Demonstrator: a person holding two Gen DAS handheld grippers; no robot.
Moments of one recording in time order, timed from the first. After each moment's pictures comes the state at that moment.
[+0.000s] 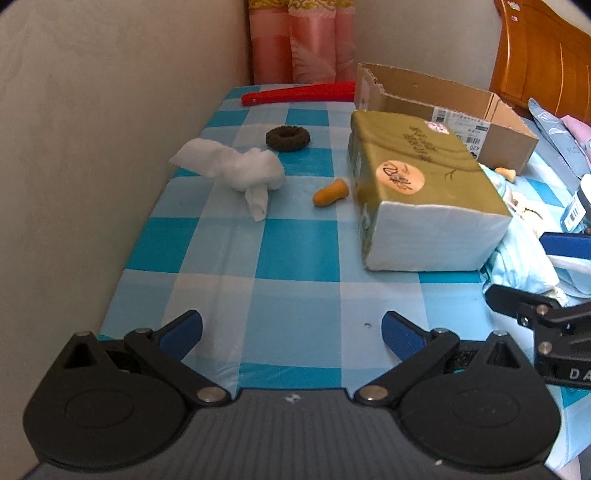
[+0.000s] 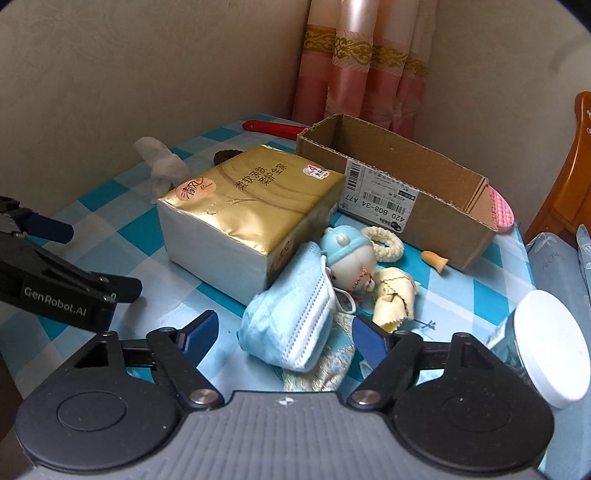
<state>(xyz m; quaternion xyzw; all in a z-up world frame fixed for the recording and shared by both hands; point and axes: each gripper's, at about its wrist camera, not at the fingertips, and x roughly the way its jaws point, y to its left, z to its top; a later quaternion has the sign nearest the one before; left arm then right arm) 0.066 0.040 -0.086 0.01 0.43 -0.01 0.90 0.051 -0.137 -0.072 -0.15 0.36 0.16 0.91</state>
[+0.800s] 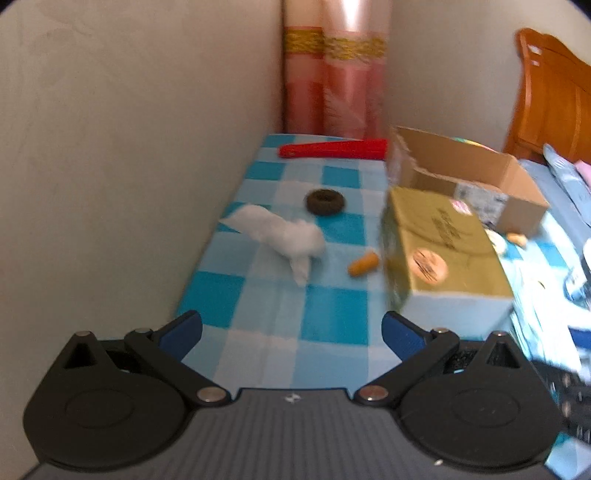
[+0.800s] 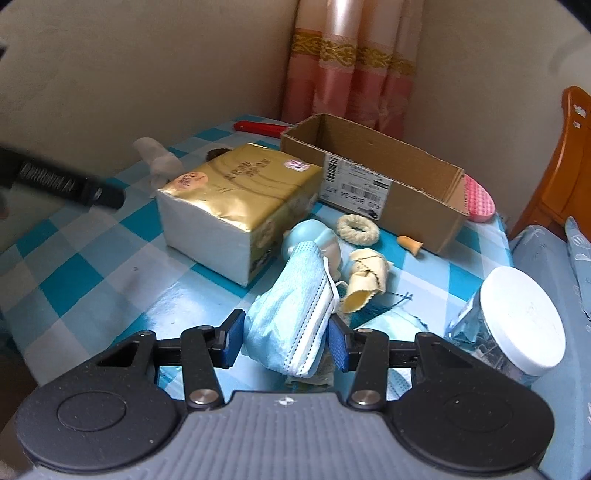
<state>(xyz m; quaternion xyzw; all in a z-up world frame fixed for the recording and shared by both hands) 0.070 0.067 -0.039 -0.02 0.38 0.03 0.92 0.025 -0.158 -0.061 -0.14 0.36 0.16 0.91</state>
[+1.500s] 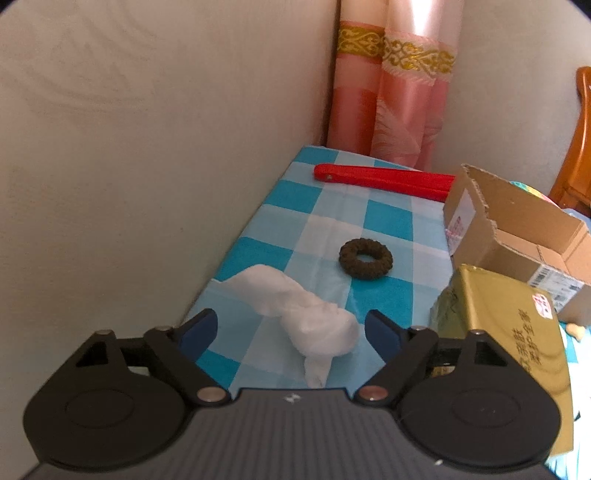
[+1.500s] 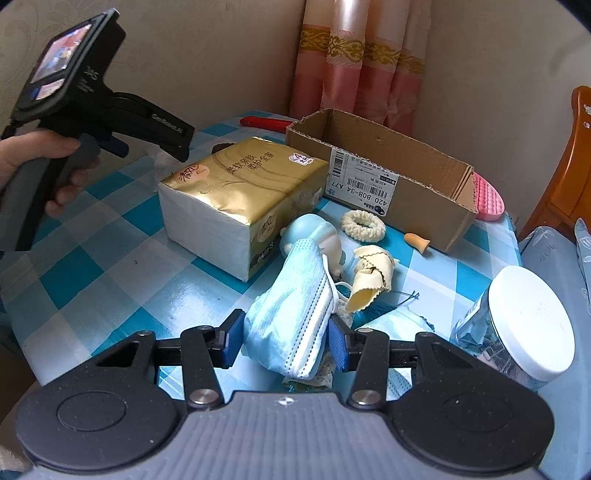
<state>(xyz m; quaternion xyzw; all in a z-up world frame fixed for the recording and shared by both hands) 0.165 0.075 -0.067 -0.07 0.37 0.09 0.92 0.031 -0.163 -0.067 -0.14 0.37 0.17 0.90</state>
